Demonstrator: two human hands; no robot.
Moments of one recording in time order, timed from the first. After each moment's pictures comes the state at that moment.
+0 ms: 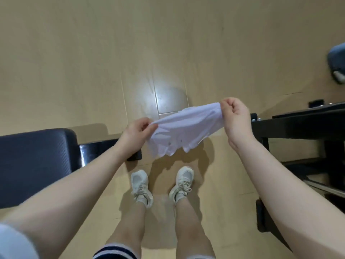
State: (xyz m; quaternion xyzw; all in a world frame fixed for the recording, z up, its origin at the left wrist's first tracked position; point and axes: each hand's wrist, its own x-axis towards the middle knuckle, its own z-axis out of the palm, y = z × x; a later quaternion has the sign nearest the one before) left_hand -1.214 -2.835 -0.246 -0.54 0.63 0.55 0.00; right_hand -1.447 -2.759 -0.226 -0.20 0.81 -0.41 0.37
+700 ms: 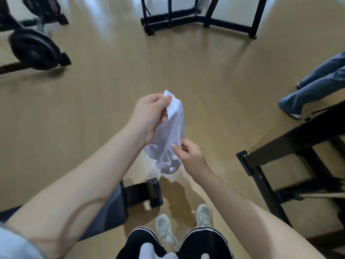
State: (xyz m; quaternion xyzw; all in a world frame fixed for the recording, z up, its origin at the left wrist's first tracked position) left_hand -1.201 -2.864 0.114 -0.44 0.54 0.68 -0.24; right_hand -1.267 -2.744 0.018 -0.28 0.71 -0.47 0.44
